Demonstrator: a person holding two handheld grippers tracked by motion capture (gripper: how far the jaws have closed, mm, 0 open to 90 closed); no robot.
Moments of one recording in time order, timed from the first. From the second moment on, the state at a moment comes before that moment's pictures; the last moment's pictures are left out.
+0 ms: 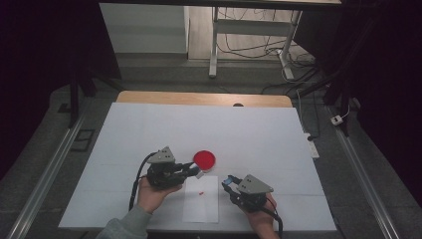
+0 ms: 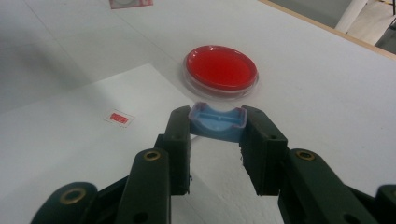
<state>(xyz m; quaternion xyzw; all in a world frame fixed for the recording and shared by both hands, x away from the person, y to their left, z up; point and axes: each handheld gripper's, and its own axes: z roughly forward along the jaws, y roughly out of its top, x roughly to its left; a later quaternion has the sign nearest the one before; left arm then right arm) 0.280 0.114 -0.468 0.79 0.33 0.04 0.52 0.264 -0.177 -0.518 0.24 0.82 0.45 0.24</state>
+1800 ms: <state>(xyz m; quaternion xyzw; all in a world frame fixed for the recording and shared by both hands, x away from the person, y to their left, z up) 0.279 0.082 -0.475 0.79 0.31 0.03 0.52 0.259 -0.136 -0.525 0.22 0.82 0.46 0.26</state>
